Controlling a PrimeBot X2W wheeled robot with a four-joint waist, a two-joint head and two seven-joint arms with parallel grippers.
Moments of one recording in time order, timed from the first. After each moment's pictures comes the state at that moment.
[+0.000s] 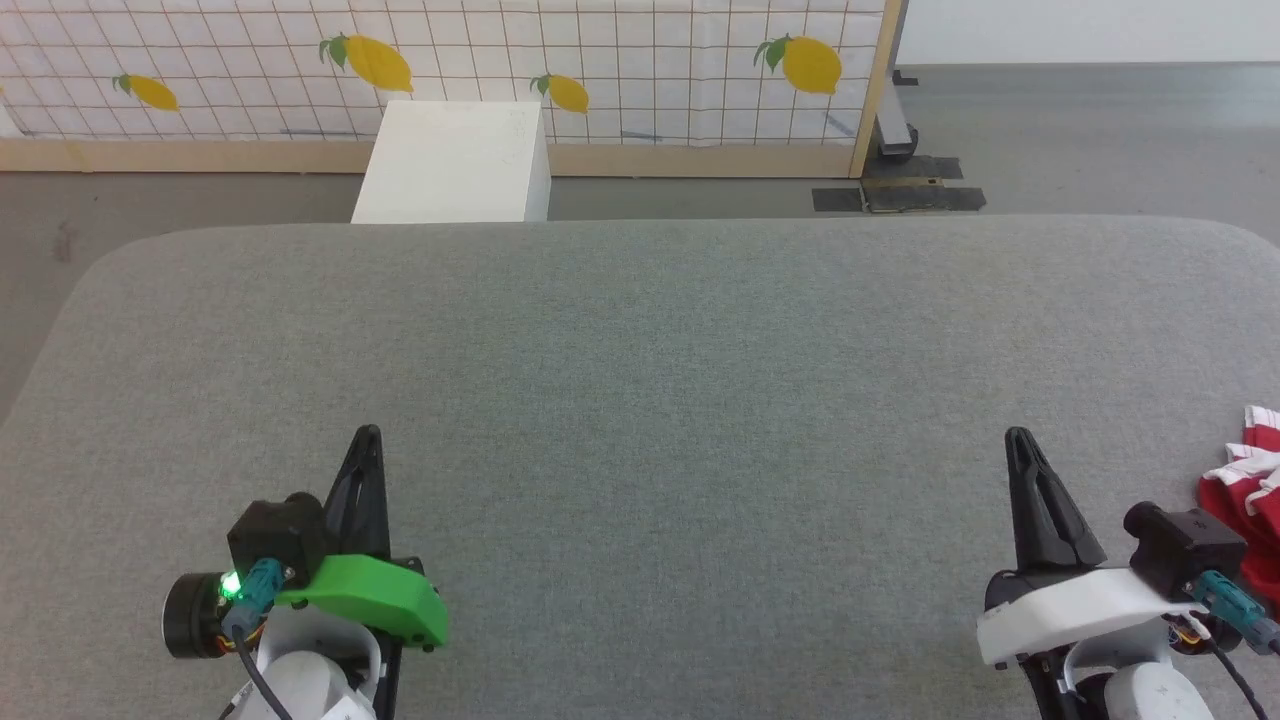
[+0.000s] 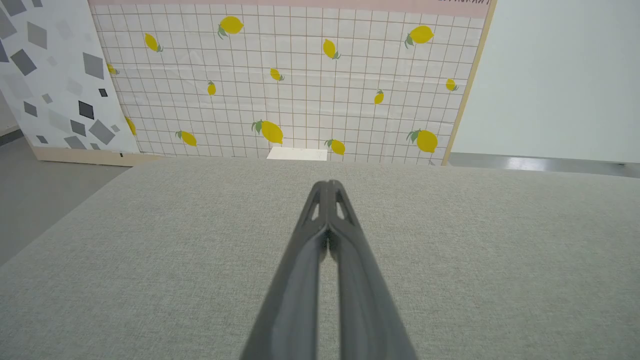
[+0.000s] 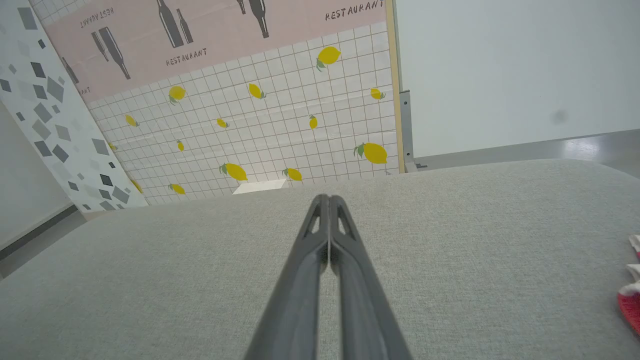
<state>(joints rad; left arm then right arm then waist) -0.12 0.18 -0.15 0.22 -0.27 0.08 -0.24 -0.06 -0.05 -0.02 0.20 0.25 0.13 -0.23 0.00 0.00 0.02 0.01</state>
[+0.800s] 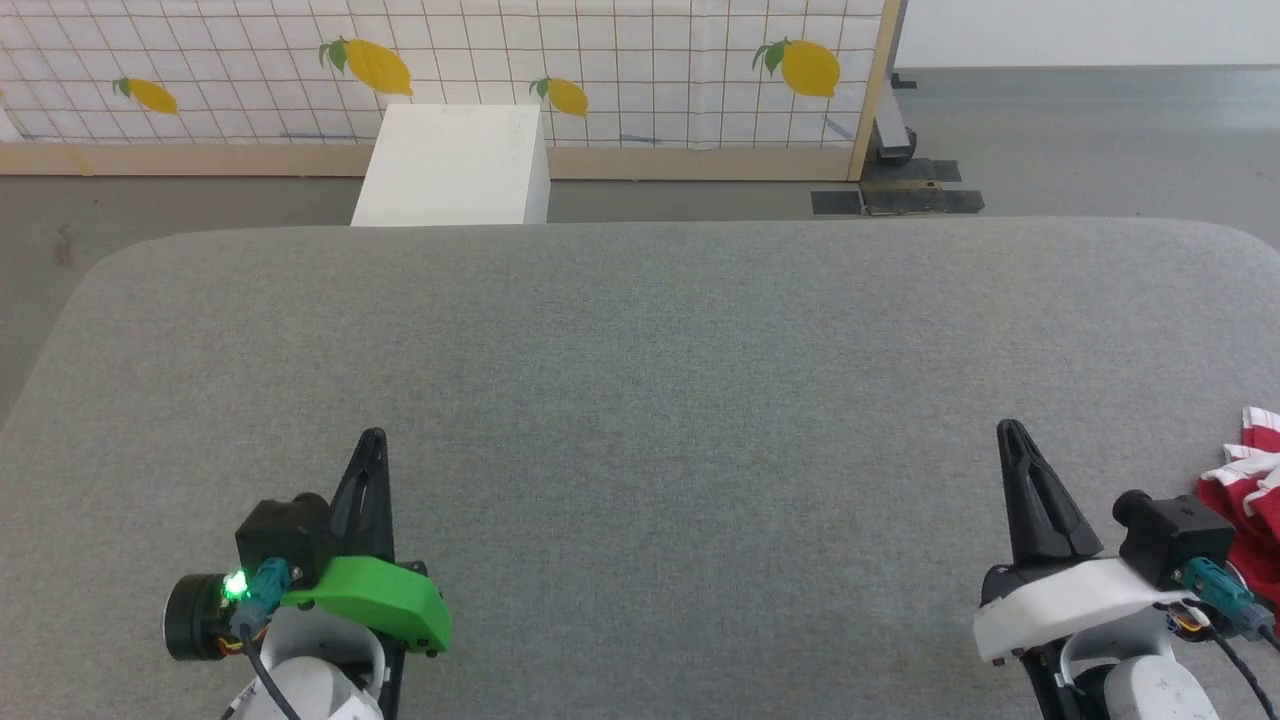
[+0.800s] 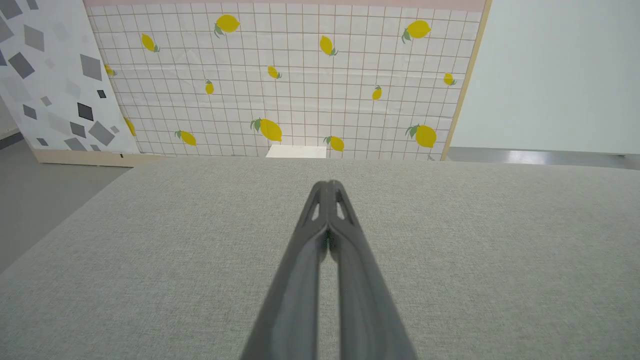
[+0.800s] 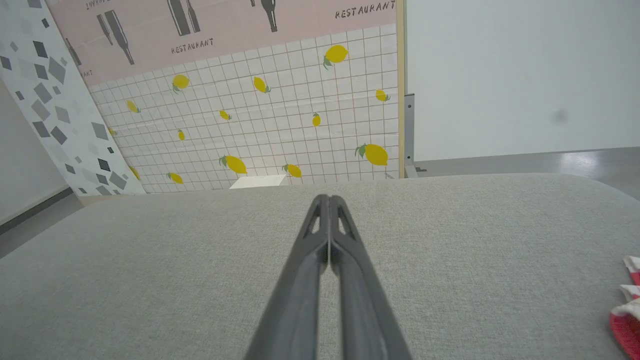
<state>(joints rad) -0.10 0.16 -0.12 0.18 -0.21 0.06 -0.19 -0.06 -0.05 -0.02 0.16 0.20 0.13 -0.18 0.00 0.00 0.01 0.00</state>
